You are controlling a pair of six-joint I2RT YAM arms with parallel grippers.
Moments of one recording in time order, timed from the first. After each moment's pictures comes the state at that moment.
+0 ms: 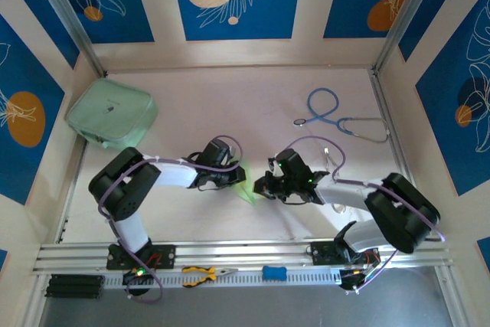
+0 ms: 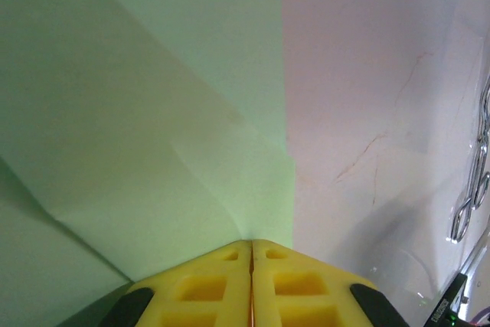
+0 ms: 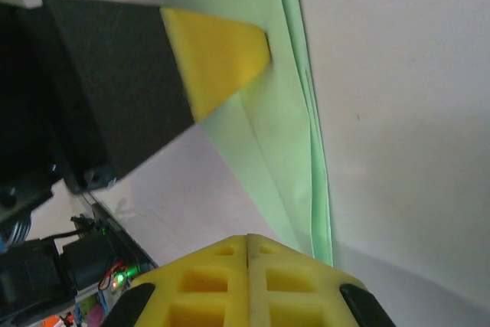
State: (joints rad) left arm -0.72 1.75 0.74 0.14 0.38 -0.96; right arm 0.71 1.40 0.47 0.09 -0.47 1.05
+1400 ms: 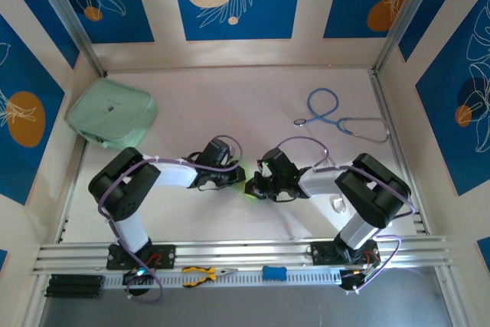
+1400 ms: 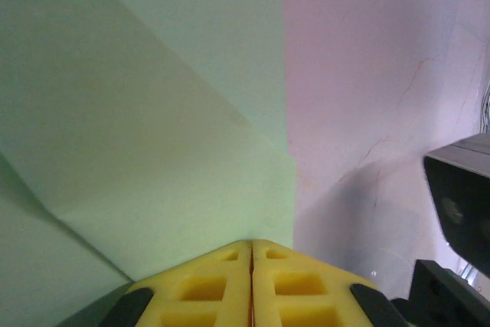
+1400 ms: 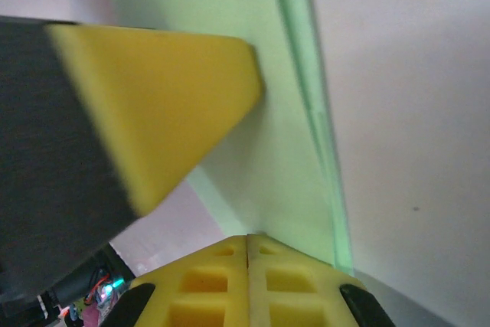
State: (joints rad) left arm -0.72 1.75 0.74 0.14 0.37 -0.96; right arm 0.75 1.62 0.56 0.18 -0.49 1.07
